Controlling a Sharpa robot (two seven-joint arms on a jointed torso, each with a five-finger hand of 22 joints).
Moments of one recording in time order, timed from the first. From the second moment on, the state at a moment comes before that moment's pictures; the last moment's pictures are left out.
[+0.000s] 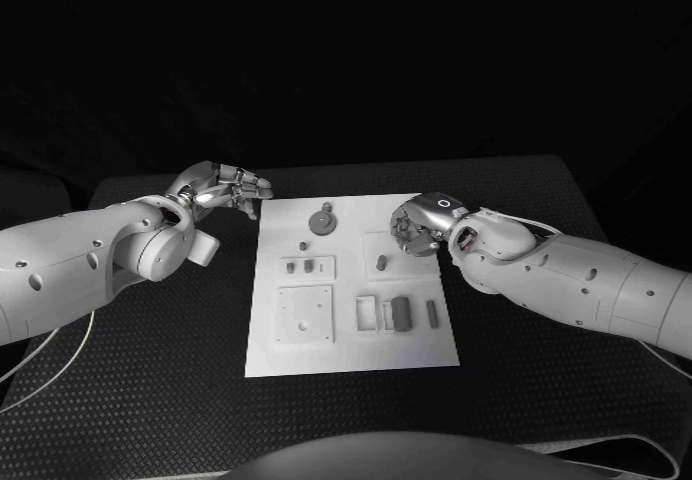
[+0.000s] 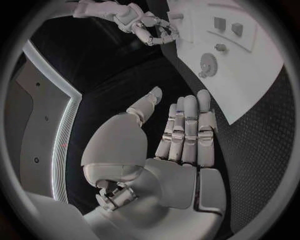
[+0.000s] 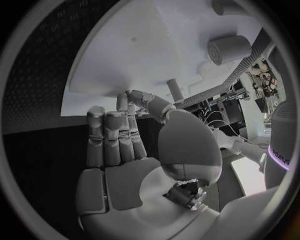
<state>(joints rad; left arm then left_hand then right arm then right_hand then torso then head) 1.24 -0.86 -0.09 1.29 -0.40 -0.22 0.25 1.10 -0.09 0.43 -0.29 0.06 0.88 0.18 0.29 0.46 1.17 0.11 0.07 0.28 0.97 0.01 1.04 0.46 0.04 1.09 -0.09 0.32 1.17 1.11 -0.63 -0.04 1.20 -1.72 -0.38 -0.03 1.14 -0.13 0.72 -0.28 0.42 1.01 0.11 0.38 0.52 1.30 0.04 0.18 0.51 1.22 -0.08 1.24 0.72 0.19 1.08 -0.02 1.09 1.28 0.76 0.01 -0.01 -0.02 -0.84</state>
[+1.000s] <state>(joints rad) 1.24 -0.87 -0.09 1.29 -0.40 -0.22 0.24 1.10 -0.09 0.42 -0.29 0.06 0.87 0.18 0.29 0.46 1.16 0.11 0.07 0.28 0.97 0.01 1.04 0.46 0.04 1.09 -0.09 0.32 1.17 1.12 -0.68 -0.01 1.26 -1.65 -0.37 -0.02 1.17 -0.10 0.72 -0.29 0.42 1.02 0.11 0.38 0.52 1.32 0.02 0.18 0.52 1.22 -0.08 1.24 0.72 0.19 1.08 -0.02 1.09 1.28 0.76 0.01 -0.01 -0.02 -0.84</state>
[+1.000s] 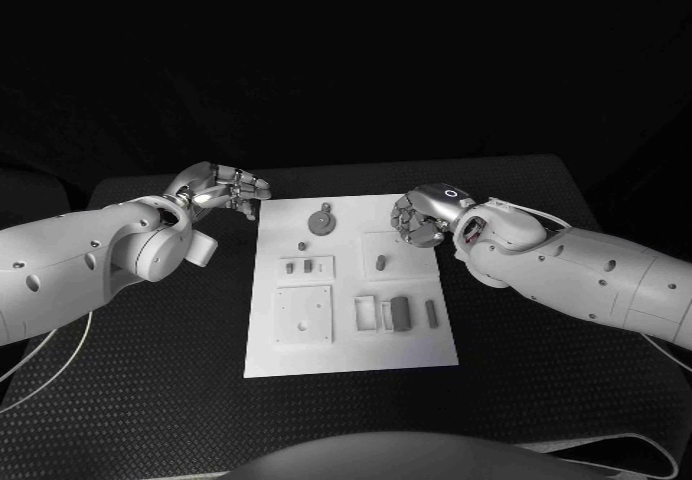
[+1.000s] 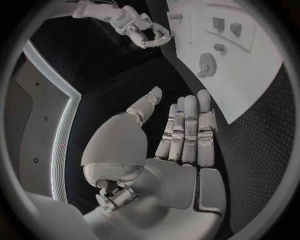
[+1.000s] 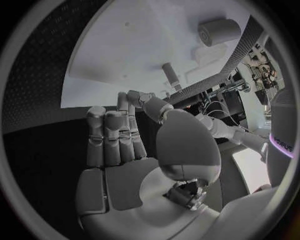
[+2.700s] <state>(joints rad) 1.24 -0.85 -0.09 1.24 -0.40 -0.21 0.23 1.10 -0.09 0.42 -0.29 0.06 0.86 0.18 0.29 0.45 1.16 0.12 0.07 0.28 0.97 0.01 1.04 0.46 0.04 1.10 -0.09 0.32 1.17 1.12 -0.61 0.06 1.38 -1.06 -0.22 0.07 1.15 -0.08 0.72 -0.29 0.42 1.01 0.11 0.37 0.52 1.32 0.02 0.17 0.53 1.21 -0.08 1.23 0.73 0.19 1.08 -0.02 1.08 1.28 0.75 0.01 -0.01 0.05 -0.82</state>
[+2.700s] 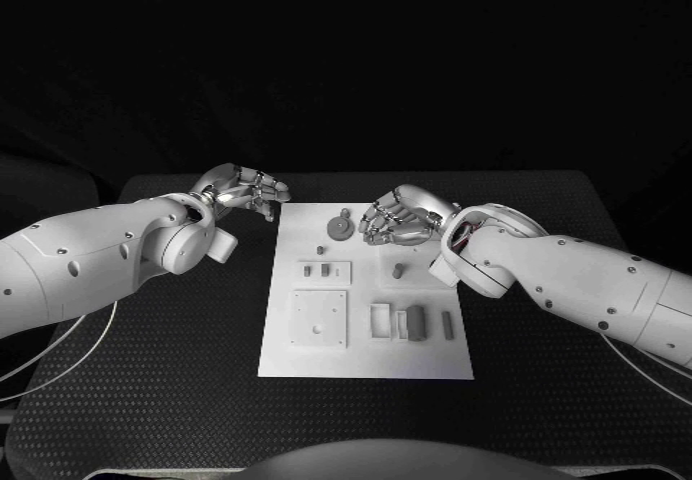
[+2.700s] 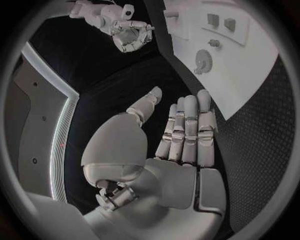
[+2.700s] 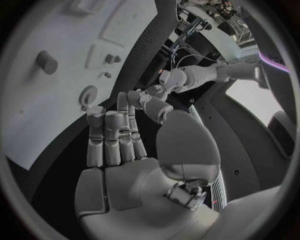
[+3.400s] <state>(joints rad) 1.24 -0.81 -0.09 1.19 -0.40 -0.21 0.23 1.10 -0.09 0.42 -0.29 0.06 0.86 0.18 0.29 0.45 1.16 0.12 0.07 0.28 0.97 0.01 1.04 0.46 0.04 1.10 -0.09 0.31 1.17 1.07 -0.49 -0.02 1.29 -1.08 -0.17 0.09 1.15 -0.08 0.72 -0.29 0.42 1.01 0.11 0.37 0.52 1.31 0.02 0.17 0.53 1.21 -0.08 1.23 0.73 0.19 1.08 -0.02 1.08 1.28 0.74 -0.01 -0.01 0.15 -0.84</state>
